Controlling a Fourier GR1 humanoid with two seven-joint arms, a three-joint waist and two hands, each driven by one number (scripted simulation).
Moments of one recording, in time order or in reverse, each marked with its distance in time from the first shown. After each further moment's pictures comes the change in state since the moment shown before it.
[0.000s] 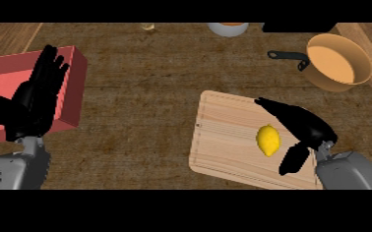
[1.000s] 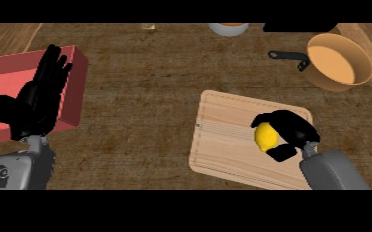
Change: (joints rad) left arm -0.012 -0.056 0.036 0.009 -0.053 -0.041 -0.002; right arm -0.014 0.093 -0.024 0.234 0.255 -0.074 -0.238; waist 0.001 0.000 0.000
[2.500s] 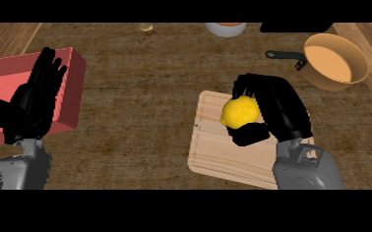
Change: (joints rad) left arm 0.021 -0.016 0.036 -0.026 -0.020 -0.026 0.017; right arm -0.105 0.342 -0.081 -0.505 0.099 -0.103 0.421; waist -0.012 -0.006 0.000
